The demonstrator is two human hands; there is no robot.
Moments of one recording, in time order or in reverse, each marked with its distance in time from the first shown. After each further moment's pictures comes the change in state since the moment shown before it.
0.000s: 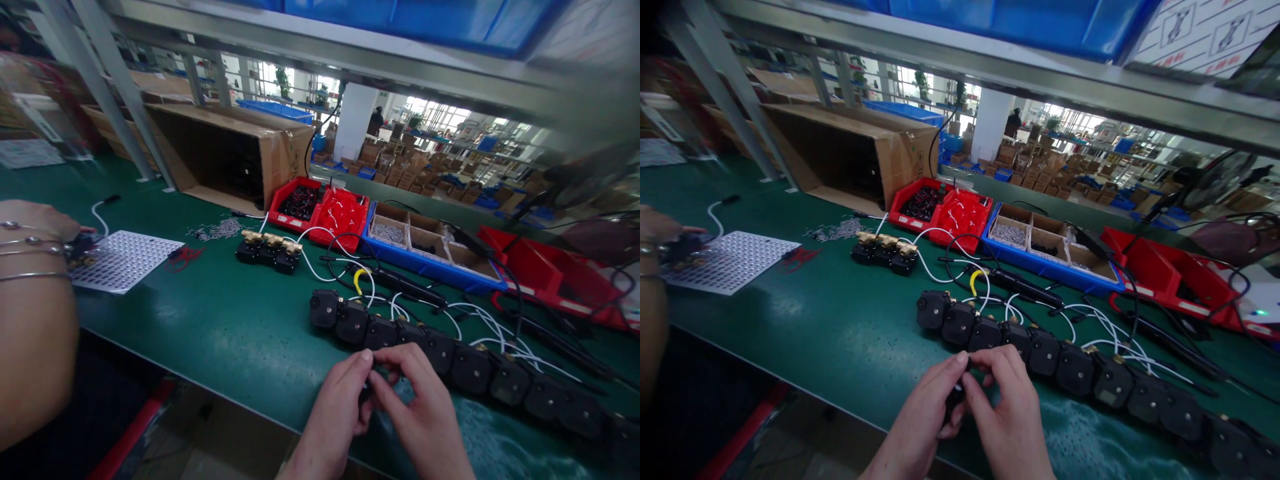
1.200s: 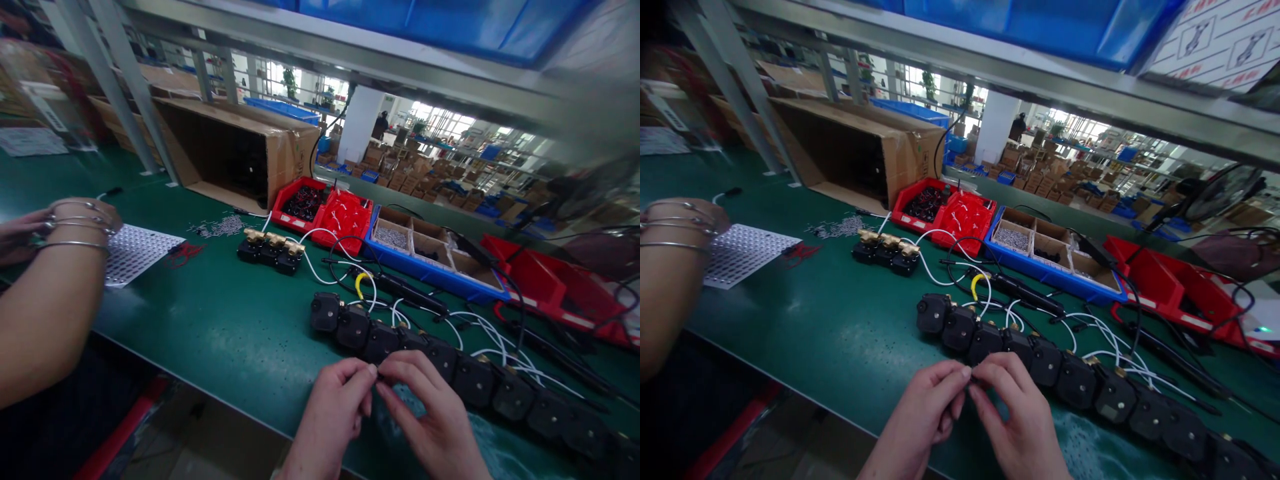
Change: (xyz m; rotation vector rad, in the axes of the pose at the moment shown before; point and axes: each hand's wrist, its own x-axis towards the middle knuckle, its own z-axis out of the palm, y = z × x) left_hand 0.003 0.001 -0.003 0.034 0.113 -0.062; right_hand 0.013 0.004 -0.022 -0.057 -0.096 -0.232
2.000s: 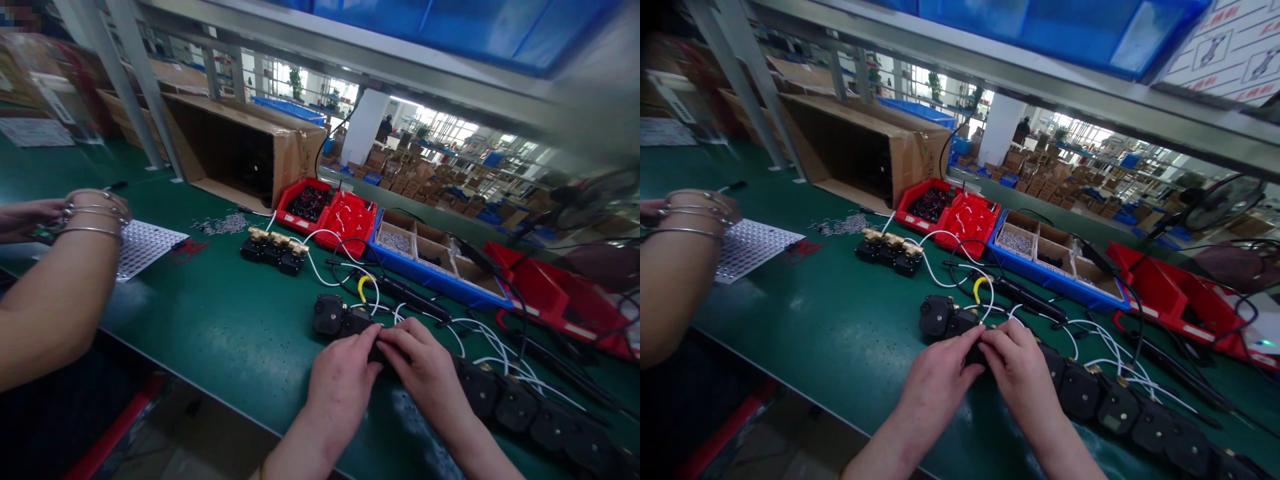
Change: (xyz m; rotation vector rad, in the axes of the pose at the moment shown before) left_hand 0.032 0.016 -0.010 0.962 0.127 0.566; right_hand 0.044 0.029 -0.001 -0.200 -0.112 0.006
